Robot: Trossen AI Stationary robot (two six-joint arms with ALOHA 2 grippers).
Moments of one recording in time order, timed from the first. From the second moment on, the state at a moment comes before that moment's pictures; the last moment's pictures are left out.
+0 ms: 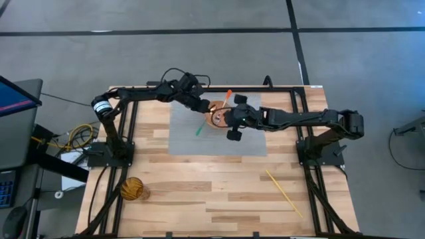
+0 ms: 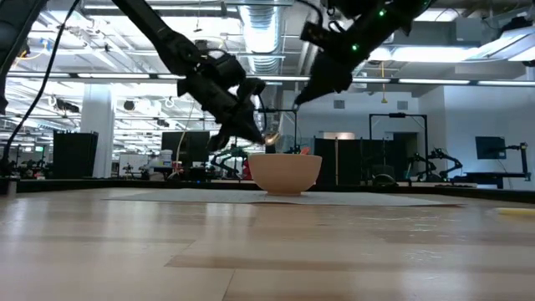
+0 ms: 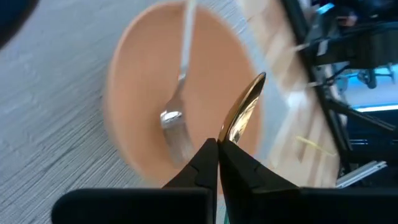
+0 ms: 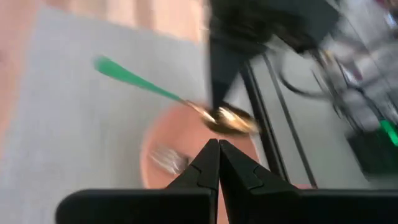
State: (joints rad) left arm 0.57 1.80 1.16 -0.19 0.53 -0.50; right arm -0.18 1.30 0.96 -0.14 0.28 -0.34
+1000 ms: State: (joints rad) left arm 0.49 1.40 0.98 -0.33 0.54 -0.46; right arm 0.11 1.37 0.96 0.33 0.05 -0.61
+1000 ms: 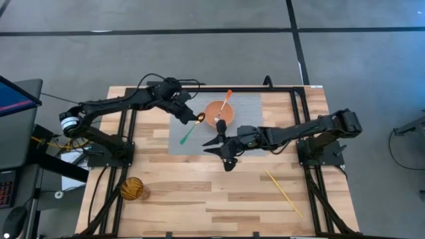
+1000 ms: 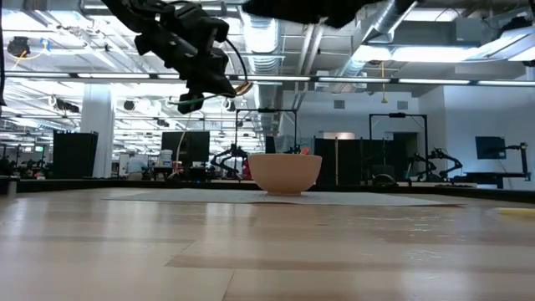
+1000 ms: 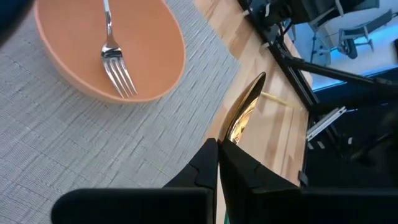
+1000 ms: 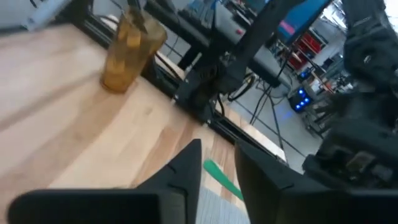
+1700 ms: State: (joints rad) left arm 0.48 1.40 0.98 -0.33 0.54 -0.45; right arm 0.07 1.96 1.18 0.76 0.40 -1.37
